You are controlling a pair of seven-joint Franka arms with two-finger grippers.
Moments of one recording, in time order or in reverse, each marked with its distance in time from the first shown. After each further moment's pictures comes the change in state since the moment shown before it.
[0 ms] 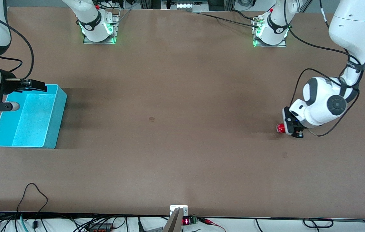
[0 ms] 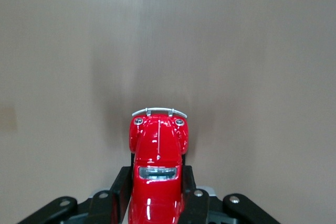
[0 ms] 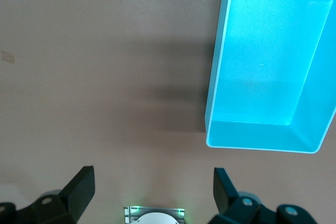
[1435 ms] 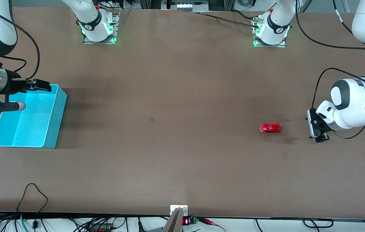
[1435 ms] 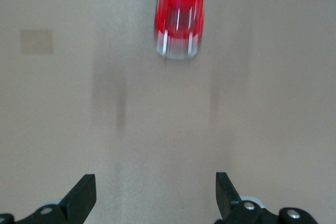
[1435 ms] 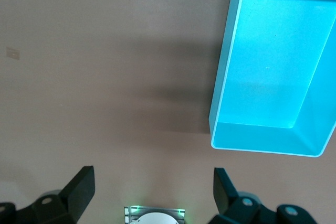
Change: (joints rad) left arm 0.143 -0.010 -0.070 0.139 0.000 -0.210 0.069; right arm 0.024 0.000 0.000 0.000 0.000 0.000 -0.001
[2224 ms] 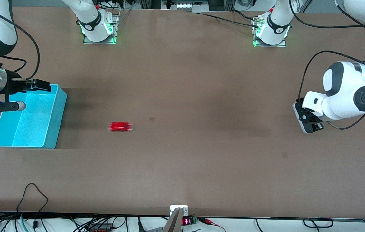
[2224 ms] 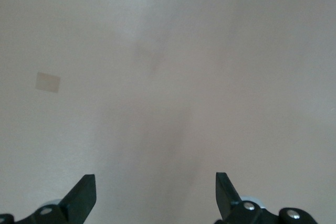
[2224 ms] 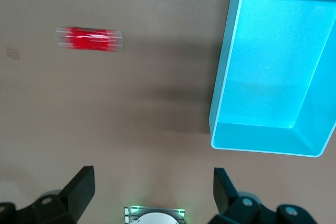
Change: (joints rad) left arm -0.173 -0.190 -0.009 0.012 0.000 -0.288 -0.471; right arm 0.000 0.000 0.000 0.001 0.000 0.000 0.000
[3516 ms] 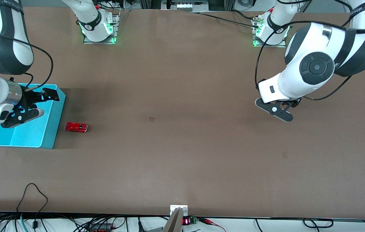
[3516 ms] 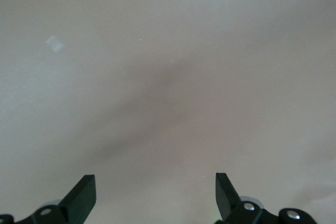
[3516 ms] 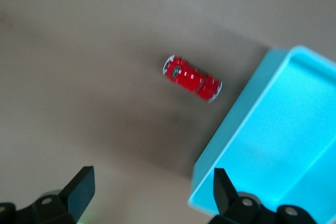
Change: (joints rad) left arm -0.321 -0.028 -0.006 0.381 0.018 -0.471 -1.012; right arm -0.009 0.069 -0.004 -0.125 -0.009 0.268 -0.444
